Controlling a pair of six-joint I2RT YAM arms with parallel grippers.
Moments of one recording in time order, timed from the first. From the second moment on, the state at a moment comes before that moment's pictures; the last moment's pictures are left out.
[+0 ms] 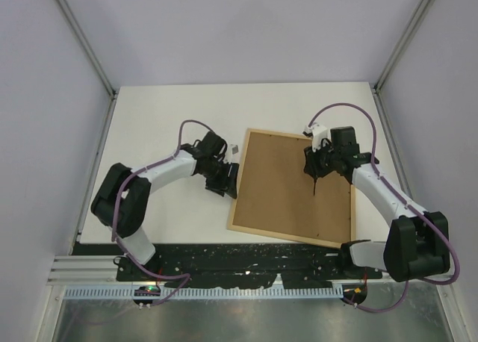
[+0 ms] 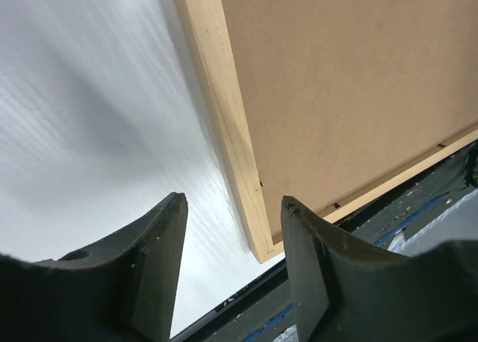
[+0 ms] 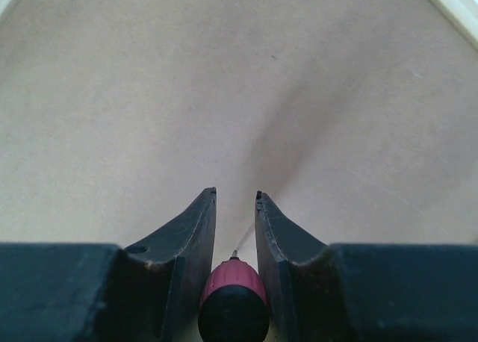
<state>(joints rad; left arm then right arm) -0.60 1.72 1.07 -0.56 0.38 -0.32 0.16 1.28 0.83 -0.41 -0.36 -0.26</state>
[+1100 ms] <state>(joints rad) -0.76 2.05 1.73 -0.94 0.03 0.06 -0.17 1.34 0.81 -0.30 -0.19 -0.44</state>
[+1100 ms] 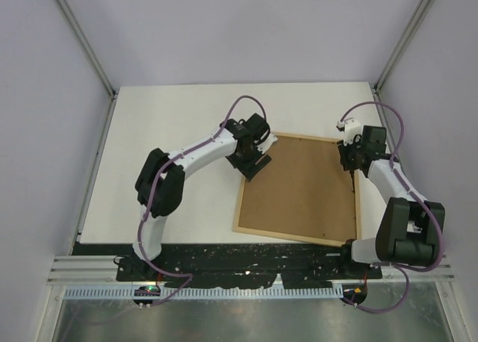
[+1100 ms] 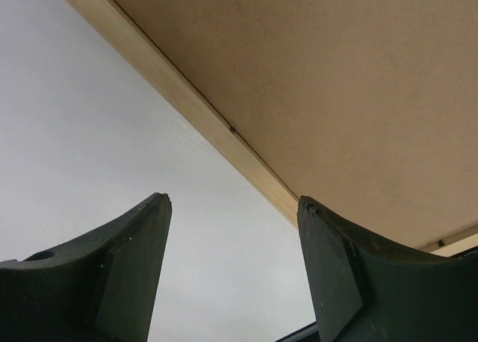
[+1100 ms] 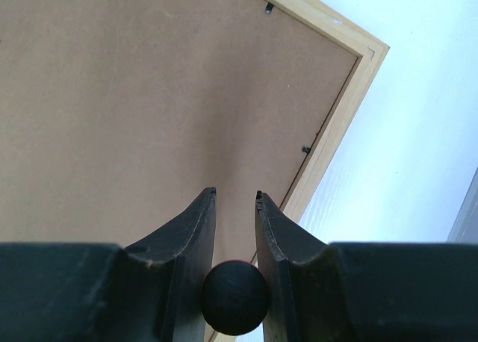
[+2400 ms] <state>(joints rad) -1.10 2.18 1.77 -1.01 -0.03 0.35 0.02 2.23 1.69 -0.24 -0.04 -0.55</state>
